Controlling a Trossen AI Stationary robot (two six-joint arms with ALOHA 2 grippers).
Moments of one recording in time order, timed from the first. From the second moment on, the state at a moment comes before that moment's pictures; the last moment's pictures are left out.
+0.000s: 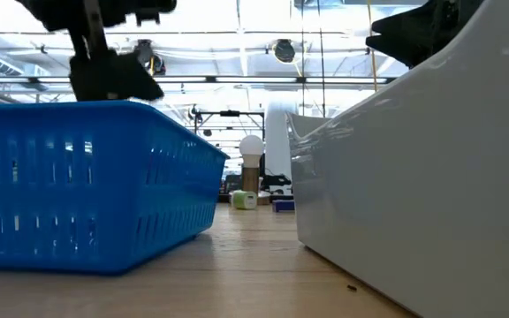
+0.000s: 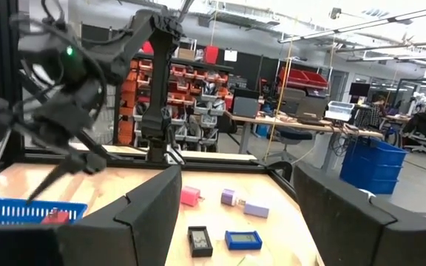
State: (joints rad) left arm -0.49 1.53 0.86 0.06 -0.03 -0.83; right arm 0.17 0.71 0.20 0.68 0.36 -0.18
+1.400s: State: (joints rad) left arm -0.08 0.83 0.18 0.63 -0.23 -0.11; right arm 0.17 0.71 0.20 0.39 0.37 -0.03
